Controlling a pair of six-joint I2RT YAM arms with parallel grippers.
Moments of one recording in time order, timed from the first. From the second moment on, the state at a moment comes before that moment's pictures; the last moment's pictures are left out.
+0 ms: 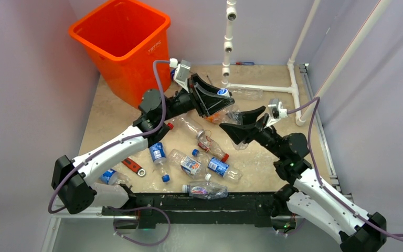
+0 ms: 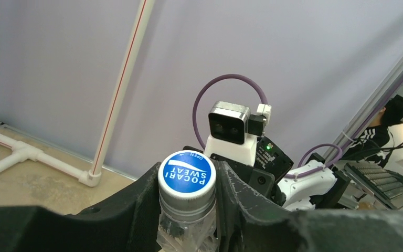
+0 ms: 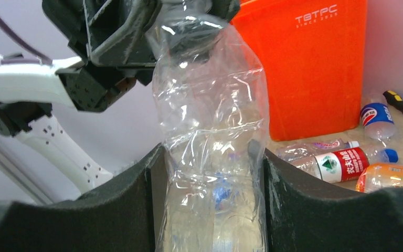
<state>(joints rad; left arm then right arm) -0.79 1.32 1.13 0.63 0.50 -0.72 0.62 0.73 0.53 0.61 -0.35 0.47</state>
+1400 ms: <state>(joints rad) -0.30 1.67 1.85 0.48 -0.63 0.34 0.62 0.43 0.58 0.08 -0.12 0.38</state>
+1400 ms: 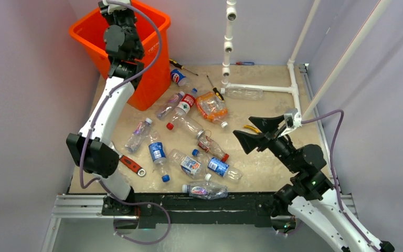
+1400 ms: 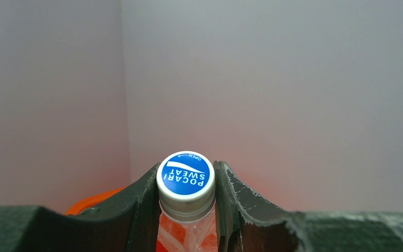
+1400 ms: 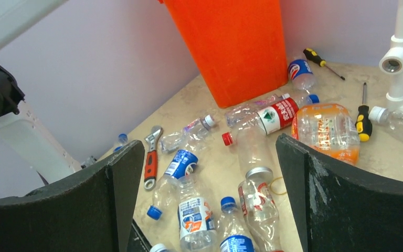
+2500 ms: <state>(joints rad) -0.52 1.64 1.91 0.23 -0.53 0.22 0.62 0.50 0.56 0.05 -0.11 0.43</state>
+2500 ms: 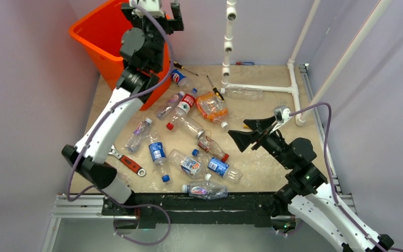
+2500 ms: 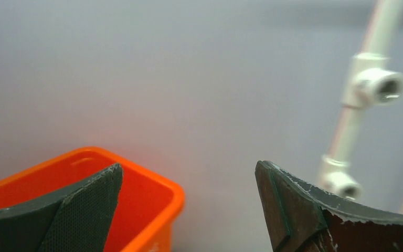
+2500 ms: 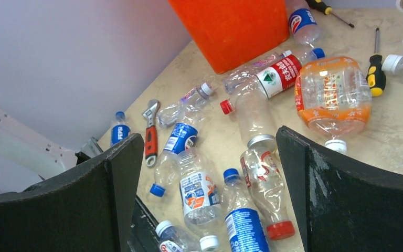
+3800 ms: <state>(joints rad) -0.89 1.18 1.01 -0.27 -0.45 -0.36 0.62 1.20 0.55 0.15 0.17 0.54</state>
